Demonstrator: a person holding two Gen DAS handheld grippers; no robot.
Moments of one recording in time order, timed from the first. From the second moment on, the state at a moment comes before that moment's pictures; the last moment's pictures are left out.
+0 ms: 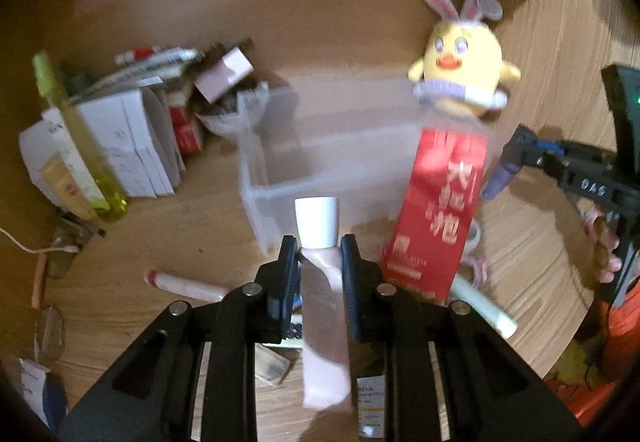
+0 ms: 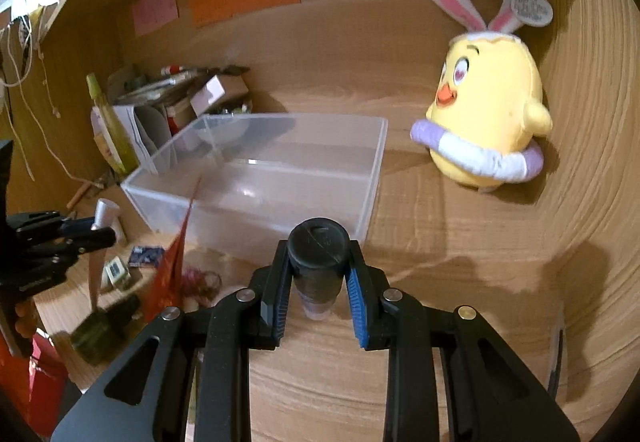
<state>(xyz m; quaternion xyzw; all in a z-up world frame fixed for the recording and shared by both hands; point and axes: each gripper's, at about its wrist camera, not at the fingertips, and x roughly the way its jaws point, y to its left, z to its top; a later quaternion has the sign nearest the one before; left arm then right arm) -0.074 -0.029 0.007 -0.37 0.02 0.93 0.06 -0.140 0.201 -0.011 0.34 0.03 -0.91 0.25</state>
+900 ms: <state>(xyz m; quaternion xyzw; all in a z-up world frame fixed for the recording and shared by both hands) -0.104 -0.046 0.099 -0.24 -0.03 0.97 0.03 -0.180 0.169 0.045 0.27 0.06 -0.93 0.24</state>
